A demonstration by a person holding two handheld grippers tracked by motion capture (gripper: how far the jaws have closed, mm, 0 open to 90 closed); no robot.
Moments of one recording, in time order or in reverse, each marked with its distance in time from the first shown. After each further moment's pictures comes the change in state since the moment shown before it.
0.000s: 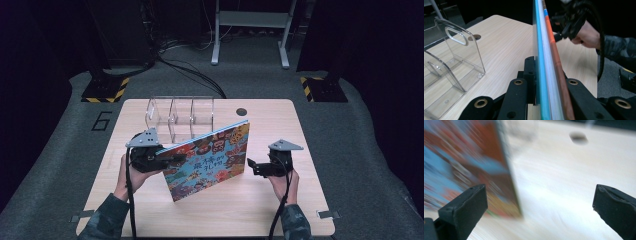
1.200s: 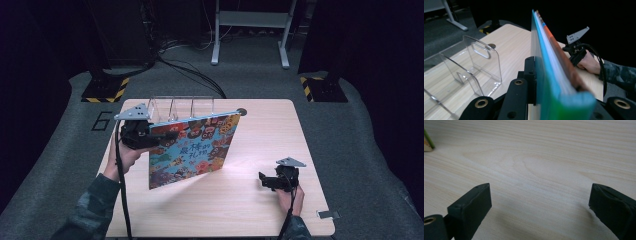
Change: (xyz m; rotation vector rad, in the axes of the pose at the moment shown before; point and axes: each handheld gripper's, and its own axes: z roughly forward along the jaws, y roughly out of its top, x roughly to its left) left arm 0.032 0.048 -0.029 -0.012 0.053 -0.027; right arm -0.034 -0.074 0.024 0.095 -0.125 0.090
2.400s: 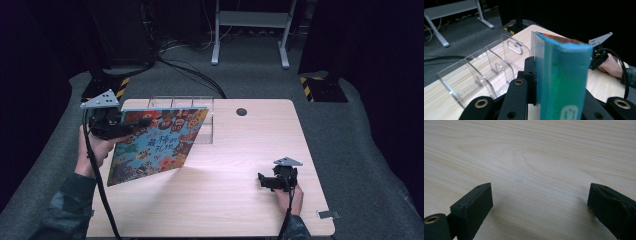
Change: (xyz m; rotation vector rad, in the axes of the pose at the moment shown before) left arm 0.018 0.010 -0.060 -0.005 0.182 -0.041; right arm 0.003 0.001 0.004 0.041 -0.022 -0.037
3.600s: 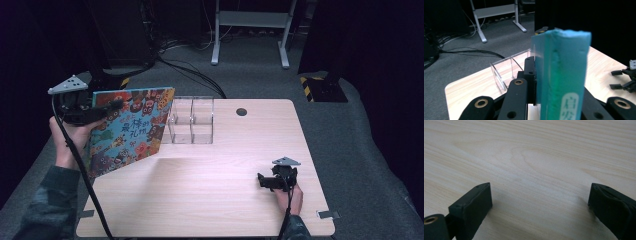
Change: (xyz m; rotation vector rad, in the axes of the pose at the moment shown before) left arm 0.039 0.007 -0.039 -0.051 0.249 -0.113; right arm 0.003 0.001 0.002 0.016 -0.022 -0.007
